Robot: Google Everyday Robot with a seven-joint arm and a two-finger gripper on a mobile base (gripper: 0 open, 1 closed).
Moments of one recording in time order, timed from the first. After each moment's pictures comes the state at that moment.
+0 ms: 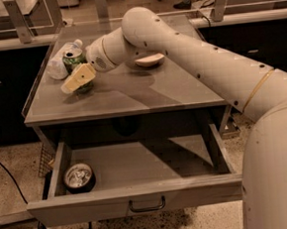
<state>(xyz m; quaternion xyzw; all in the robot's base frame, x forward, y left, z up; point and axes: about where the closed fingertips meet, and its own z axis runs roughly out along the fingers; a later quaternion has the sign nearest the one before) 0.701 0.161 0.879 -0.52 0.68 0.28 0.43</state>
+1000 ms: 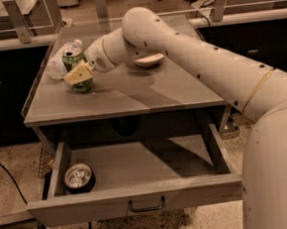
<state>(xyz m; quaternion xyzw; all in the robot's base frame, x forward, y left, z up) 0.701 0.161 0.879 -0.52 0.68 0.28 0.43</state>
